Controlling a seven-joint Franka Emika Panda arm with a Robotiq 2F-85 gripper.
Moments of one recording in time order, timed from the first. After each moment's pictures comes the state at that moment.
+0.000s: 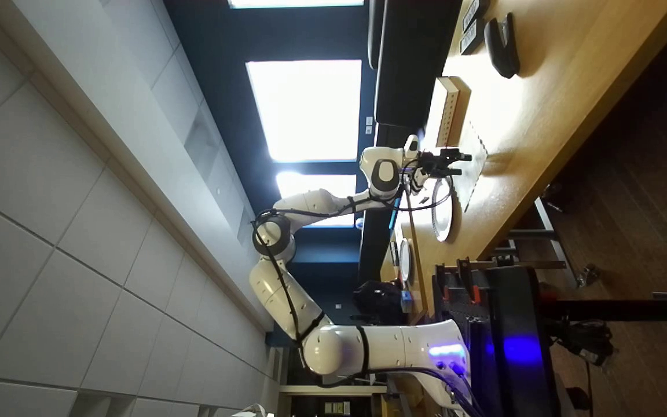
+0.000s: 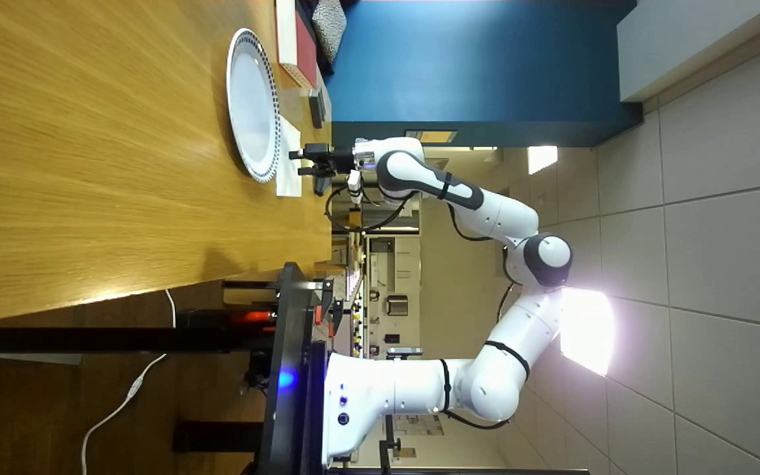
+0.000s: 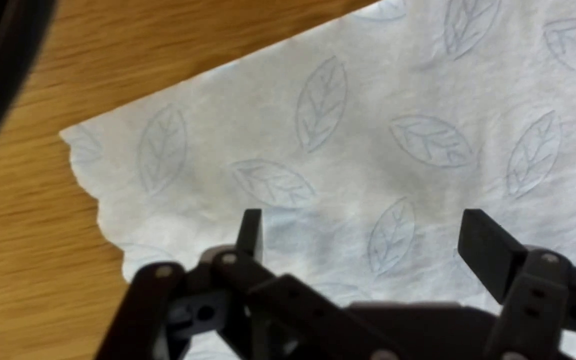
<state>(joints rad) 0.12 0.81 0.00 -2.00 -0.03 2.73 0.01</state>
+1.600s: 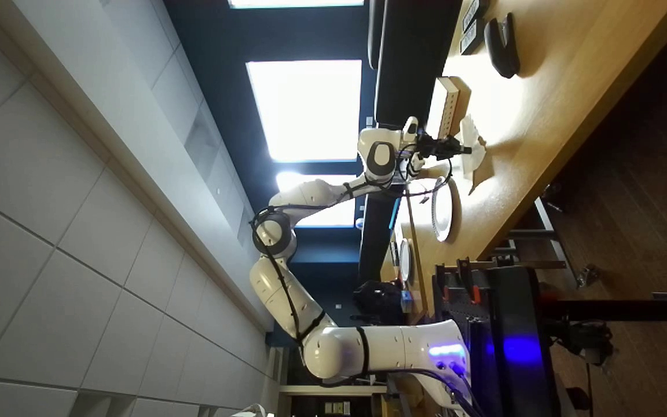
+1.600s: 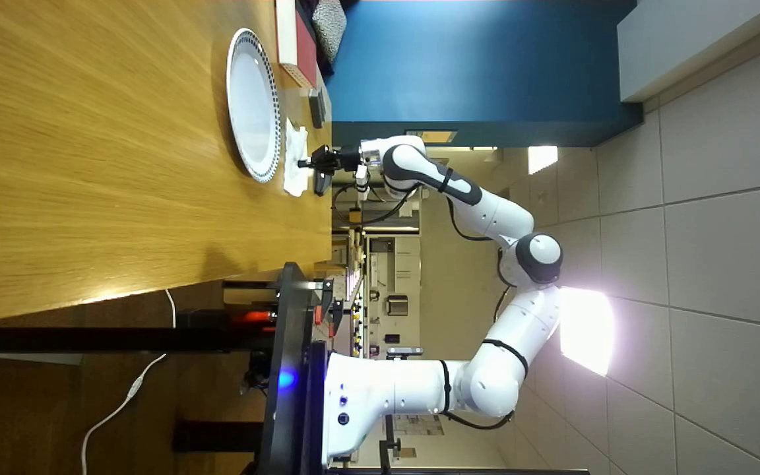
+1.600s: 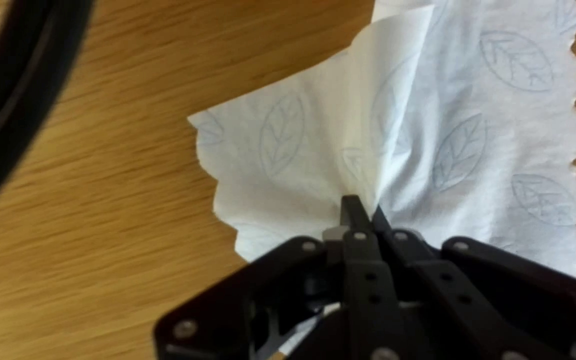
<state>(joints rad) 0.04 0.84 0.00 -1.87 -0.03 2.58 0.00</state>
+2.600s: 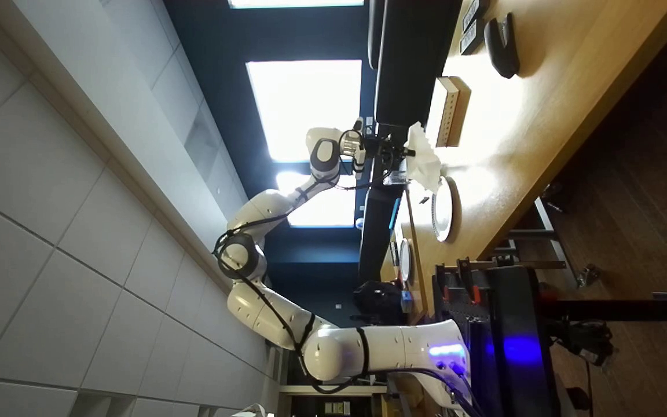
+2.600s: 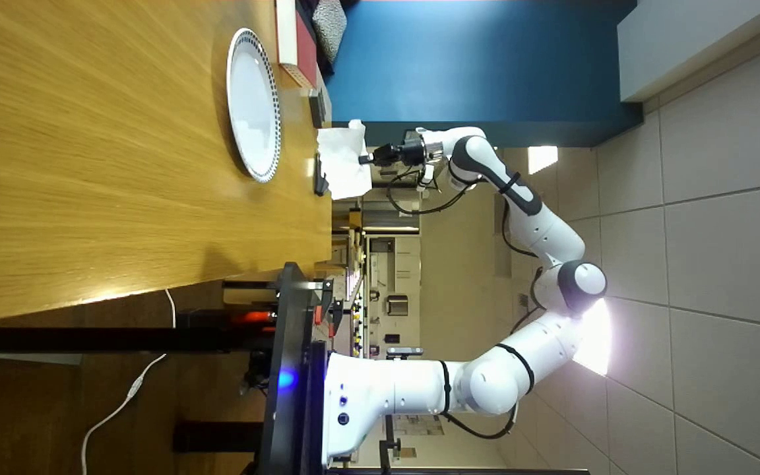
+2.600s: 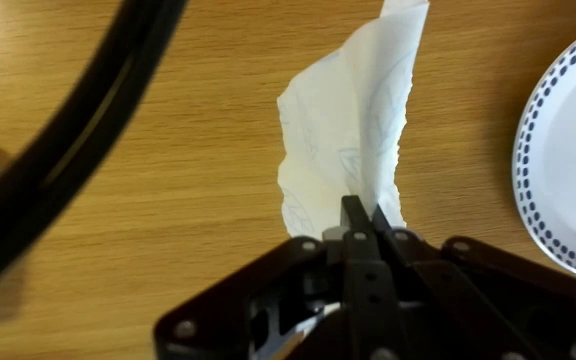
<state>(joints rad) 0.00 0.50 0.08 -1.89 -0.03 2.21 -0.22</state>
